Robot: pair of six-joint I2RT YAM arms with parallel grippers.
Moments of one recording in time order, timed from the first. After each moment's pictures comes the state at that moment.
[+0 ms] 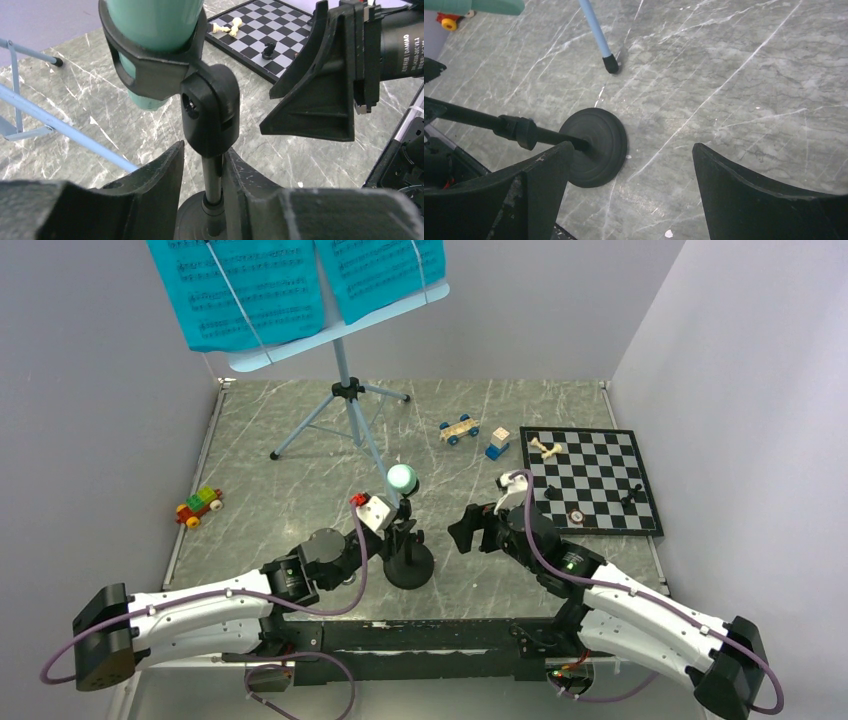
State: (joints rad) left arm -1.14 0.87 0.44 0.40 -0.36 -0.06; right arm 0.85 0.76 0.48 -0.14 0.22 0.52
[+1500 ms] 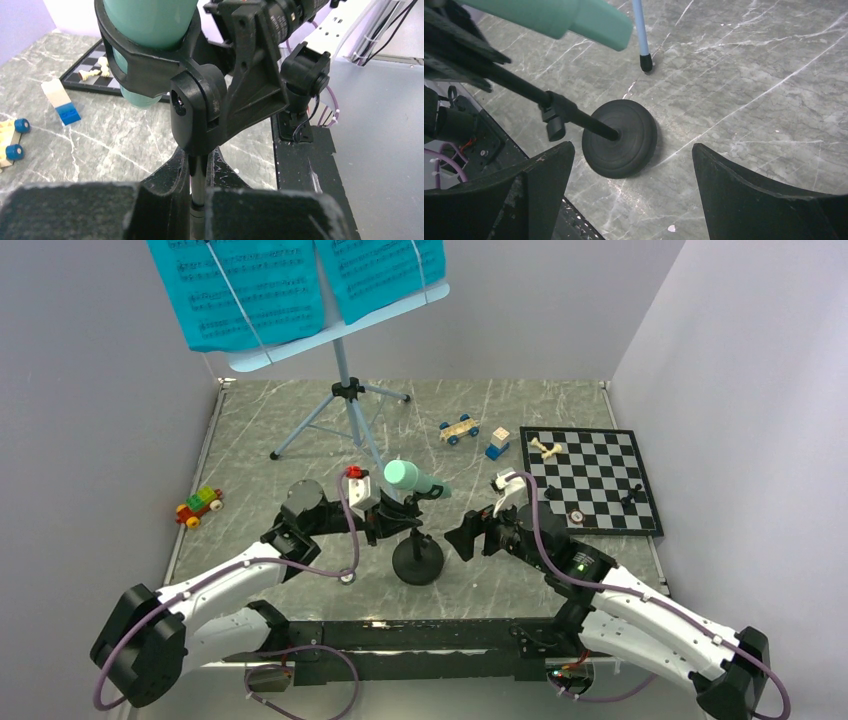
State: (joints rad) left arm -0.66 1.04 0.49 0.65 0.80 -0.11; right arm 0.85 0.71 0.53 -0.18 0.06 0.38
